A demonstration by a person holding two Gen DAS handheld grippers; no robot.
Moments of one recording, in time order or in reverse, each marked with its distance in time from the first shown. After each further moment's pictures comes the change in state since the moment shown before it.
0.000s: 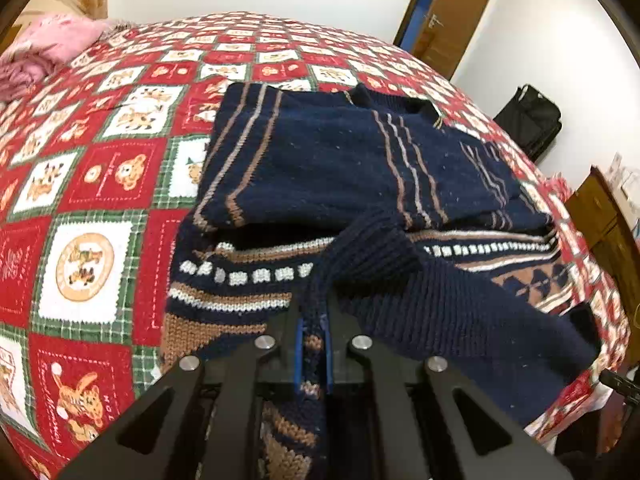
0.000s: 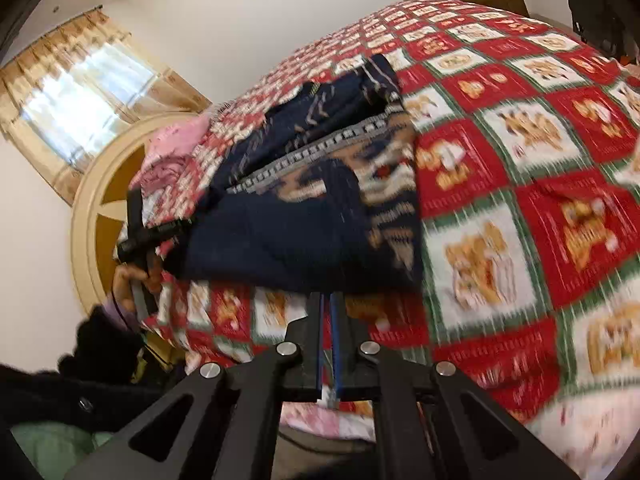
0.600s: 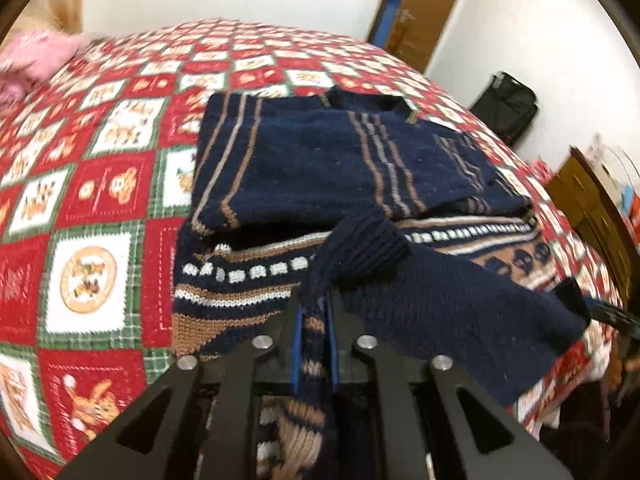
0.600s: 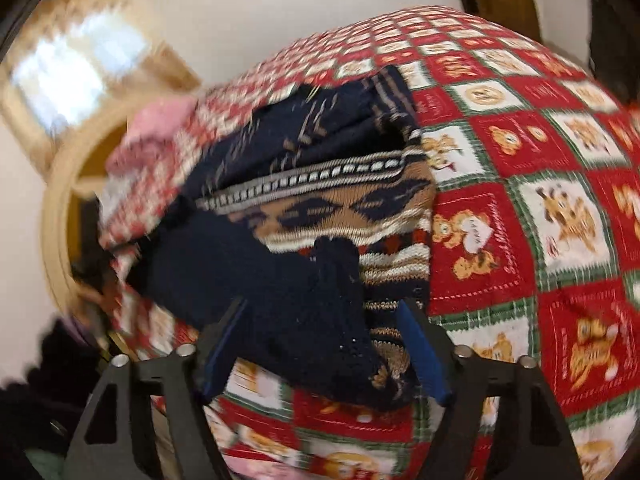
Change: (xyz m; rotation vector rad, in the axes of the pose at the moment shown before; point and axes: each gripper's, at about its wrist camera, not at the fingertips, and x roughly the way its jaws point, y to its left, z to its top) left arm -0.019 0.000 -0.004 0.117 -0.003 -0.059; right arm 0.060 0.017 0.057 -0.166 0.065 -0.143
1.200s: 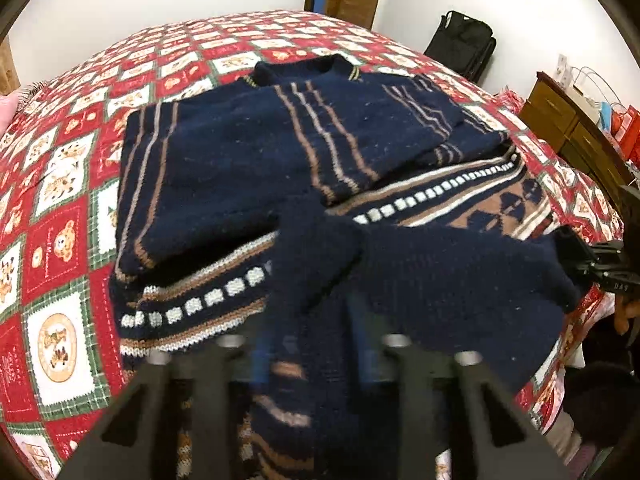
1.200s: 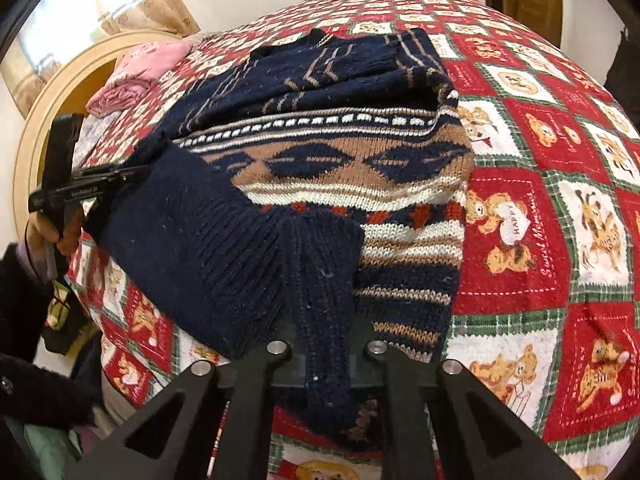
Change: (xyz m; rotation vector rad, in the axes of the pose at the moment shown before) left arm 0.032 -0.041 0.012 0.220 0.103 -0.034; right arm 0.039 0.014 -0.008 -0.089 0.112 -0.094
